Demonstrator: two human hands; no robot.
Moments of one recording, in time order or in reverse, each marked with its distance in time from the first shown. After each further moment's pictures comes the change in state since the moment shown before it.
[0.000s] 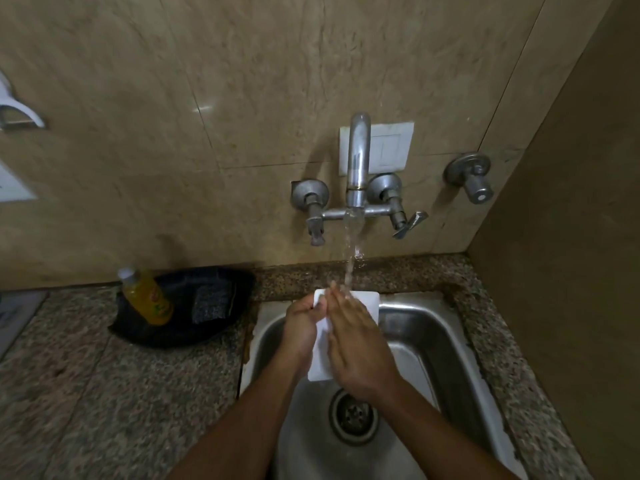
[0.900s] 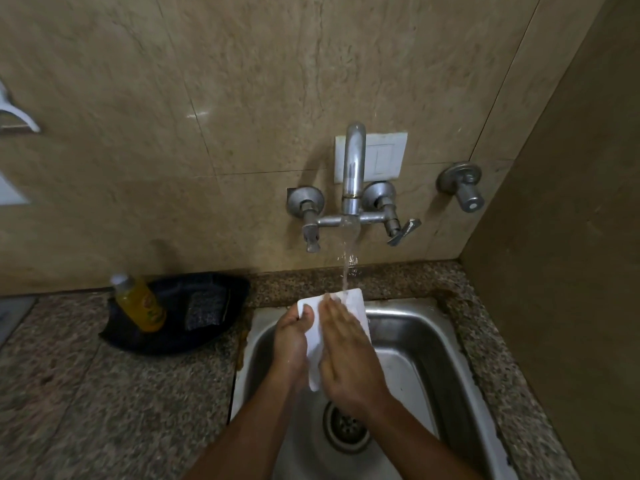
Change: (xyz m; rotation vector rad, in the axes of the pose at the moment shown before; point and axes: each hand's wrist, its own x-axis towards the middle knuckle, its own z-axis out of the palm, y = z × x) left_hand -0.010 -0.003 0.001 -0.105 0.125 -0.039; right_hand -0.010 -0.004 0.012 0.065 0.018 0.018
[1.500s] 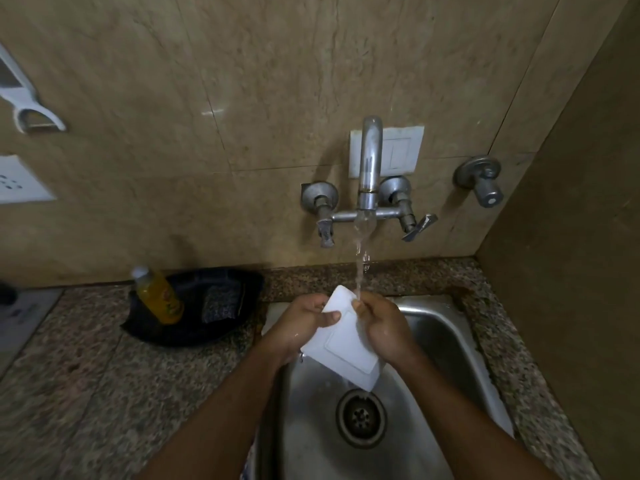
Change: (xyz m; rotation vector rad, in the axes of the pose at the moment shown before) left_hand 0.009 0.040 -0.022 0.433 -0.343 0.014; right_hand 0.039 0.024 -0.028 0.348 -0.002 0.349
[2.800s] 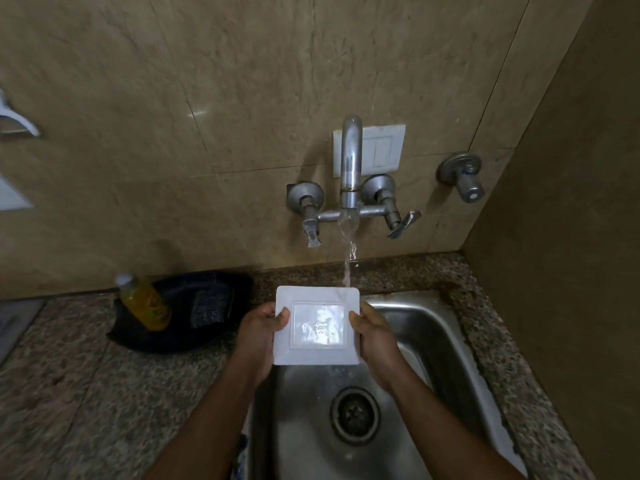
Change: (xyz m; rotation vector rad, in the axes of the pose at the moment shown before) left_hand -0.012 -0.031 -0.024 -0.378 0.276 -0.024; right_hand -0.012 0.012 0.024 0.968 -0.006 0.360
